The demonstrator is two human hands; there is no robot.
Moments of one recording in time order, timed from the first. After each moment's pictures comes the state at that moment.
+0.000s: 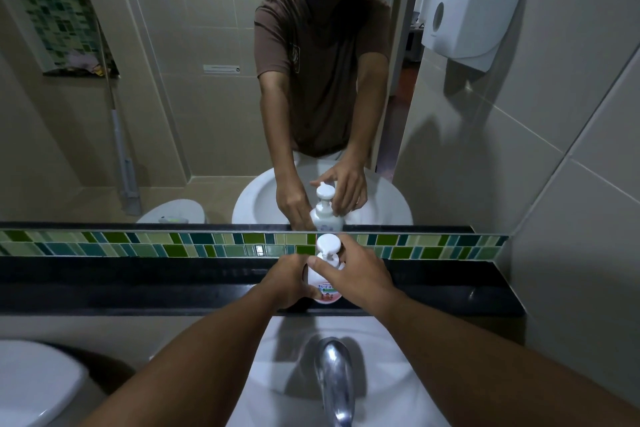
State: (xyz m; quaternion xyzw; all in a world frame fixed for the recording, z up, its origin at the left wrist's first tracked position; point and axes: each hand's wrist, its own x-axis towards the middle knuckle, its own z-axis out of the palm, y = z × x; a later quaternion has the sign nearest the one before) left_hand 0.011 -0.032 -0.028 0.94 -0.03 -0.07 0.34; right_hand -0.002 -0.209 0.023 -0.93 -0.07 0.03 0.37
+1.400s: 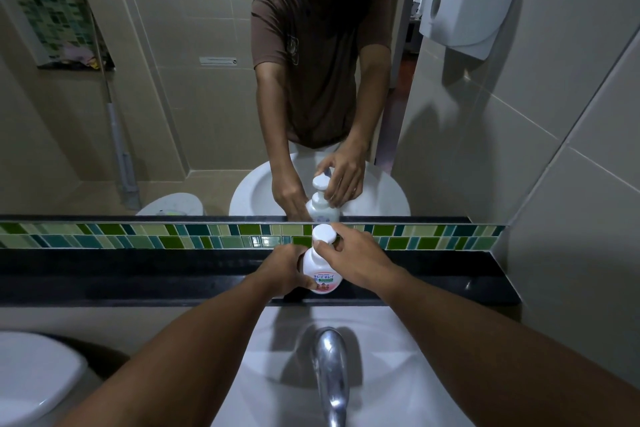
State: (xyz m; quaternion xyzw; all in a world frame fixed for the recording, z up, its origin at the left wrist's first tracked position) left_hand 0.017 -0.030 -0.031 0.94 -0.04 -0.07 0.33; right_hand 0.013 -0.217 0.031 -0.92 -0.11 0.09 0.36
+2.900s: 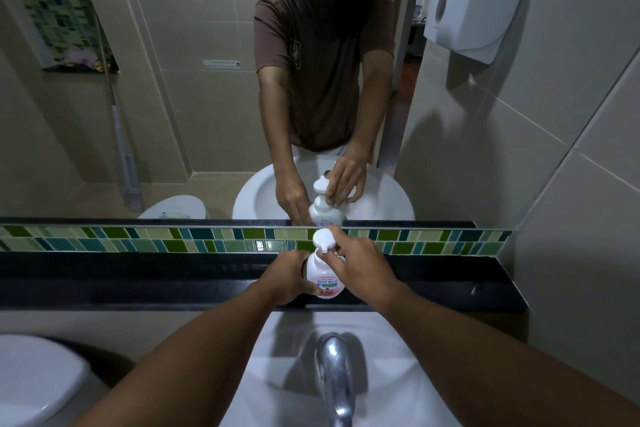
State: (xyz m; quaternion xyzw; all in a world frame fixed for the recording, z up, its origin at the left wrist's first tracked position) left_hand 0.010 -0.031 -0.027 0.93 -0.03 -0.07 0.35; right_hand 0.008 -0.212 0.027 -0.94 -0.18 0.00 0.27
